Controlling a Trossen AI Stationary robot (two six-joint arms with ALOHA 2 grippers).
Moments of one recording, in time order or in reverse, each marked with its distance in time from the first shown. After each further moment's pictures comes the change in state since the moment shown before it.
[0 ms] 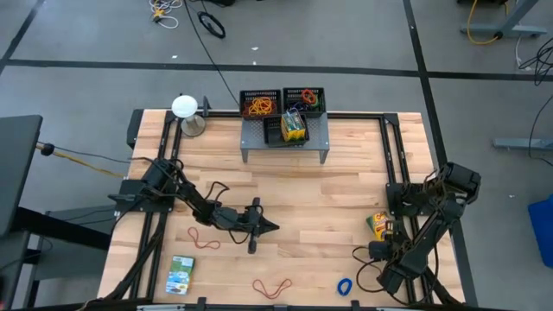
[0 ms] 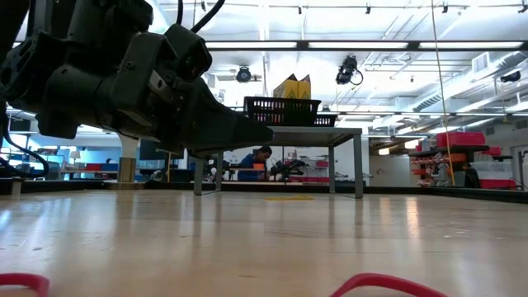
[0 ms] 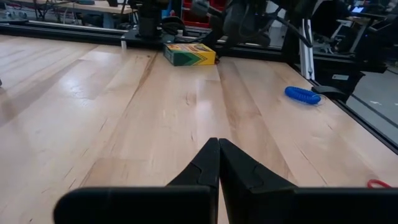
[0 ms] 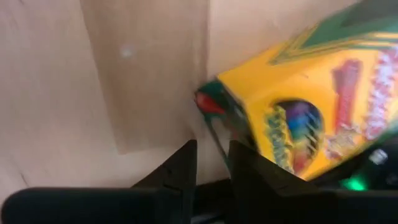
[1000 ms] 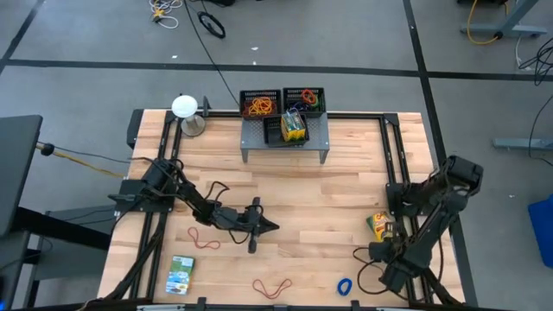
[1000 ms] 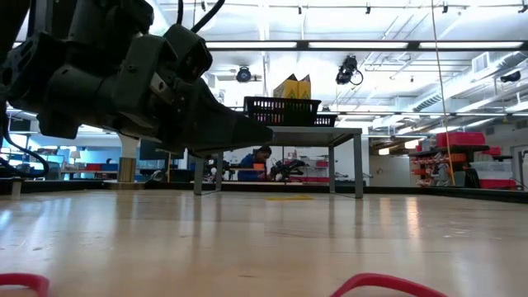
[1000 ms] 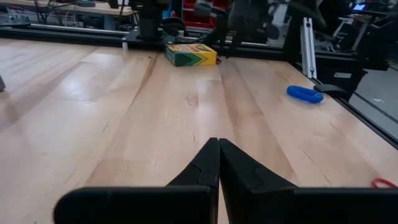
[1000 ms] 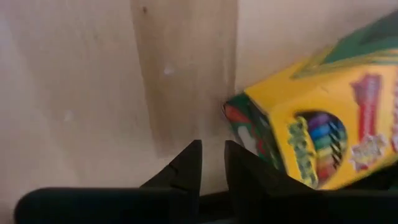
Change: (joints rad) left arm 0.001 0.000 0.000 0.000 0.002 0.015; right arm 0.003 -0.084 -0.028 0.100 0.011 0.044
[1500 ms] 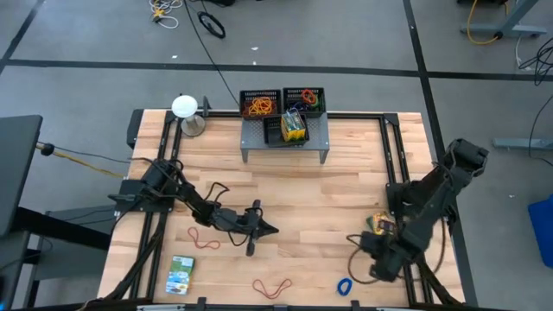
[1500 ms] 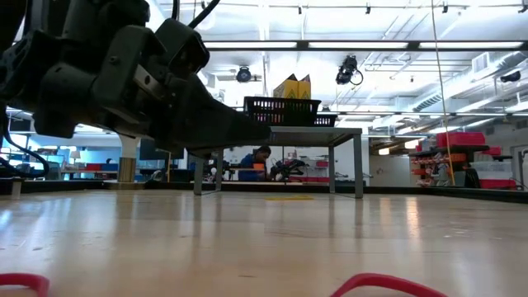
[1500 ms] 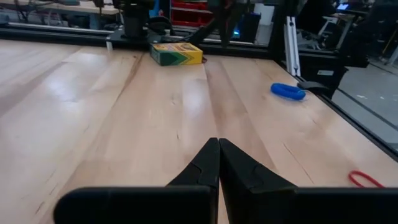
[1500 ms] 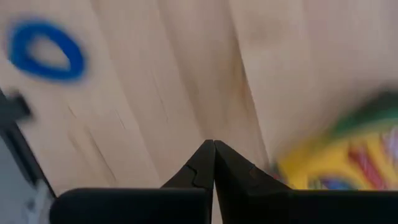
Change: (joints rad) left arm -0.014 0.000 0.000 0.002 0.032 0.003; right arm -0.155 -0.197 0.000 0.148 0.128 0.099
